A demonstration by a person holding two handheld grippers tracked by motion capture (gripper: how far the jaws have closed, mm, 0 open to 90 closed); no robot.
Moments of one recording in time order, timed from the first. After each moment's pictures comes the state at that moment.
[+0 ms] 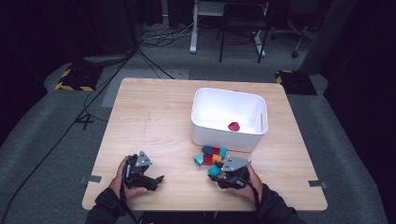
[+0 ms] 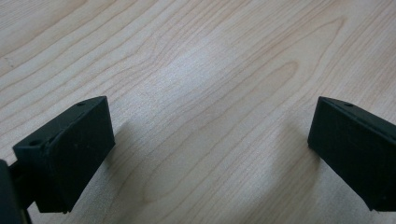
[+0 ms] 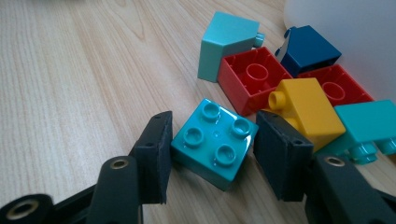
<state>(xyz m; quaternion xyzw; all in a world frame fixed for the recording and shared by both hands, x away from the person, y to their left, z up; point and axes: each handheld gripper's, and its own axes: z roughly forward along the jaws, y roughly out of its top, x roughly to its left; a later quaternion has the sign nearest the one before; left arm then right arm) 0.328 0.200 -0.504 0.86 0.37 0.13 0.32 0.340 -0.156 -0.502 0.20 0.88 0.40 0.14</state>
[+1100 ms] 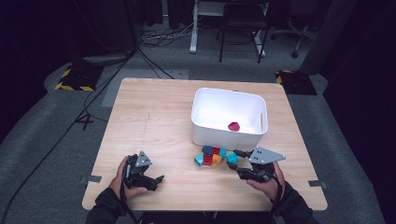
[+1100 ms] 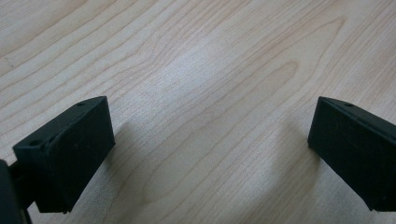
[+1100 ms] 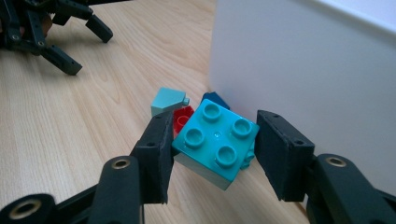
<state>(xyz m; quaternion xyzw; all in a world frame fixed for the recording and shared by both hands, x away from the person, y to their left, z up) 0.329 0.201 -0.504 0.86 0.38 0.13 0.32 0.334 -0.212 -0.440 0.22 0.83 0.48 0.19</state>
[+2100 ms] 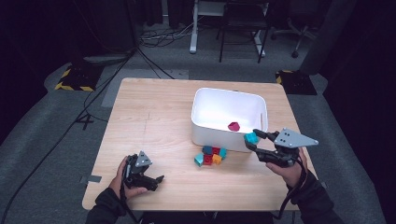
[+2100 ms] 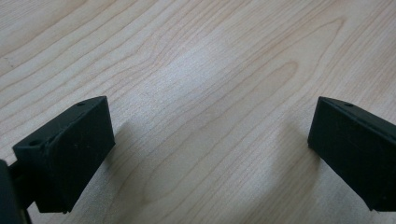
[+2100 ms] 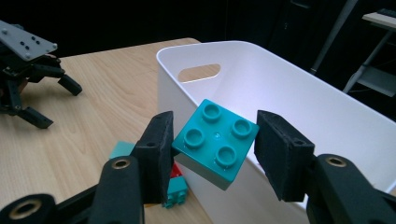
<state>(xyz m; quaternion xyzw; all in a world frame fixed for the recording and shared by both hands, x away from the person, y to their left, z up) 0.329 0.201 -0.504 0.86 0.37 0.13 0.32 0.344 -0.249 -0.364 0.24 0.79 0.51 0.25</state>
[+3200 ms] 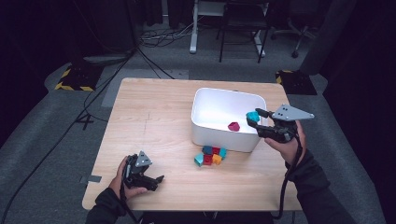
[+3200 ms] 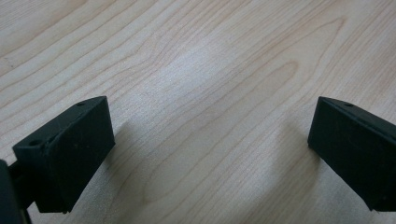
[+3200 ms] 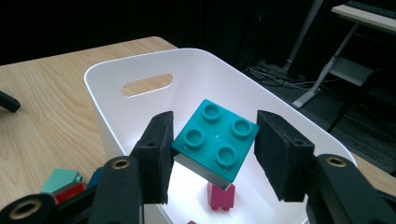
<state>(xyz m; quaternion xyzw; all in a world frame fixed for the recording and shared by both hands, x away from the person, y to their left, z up) 0.329 0.201 -0.504 0.86 0.38 0.13 0.32 0.402 -0.249 -0.343 0.27 0.79 0.48 0.27</state>
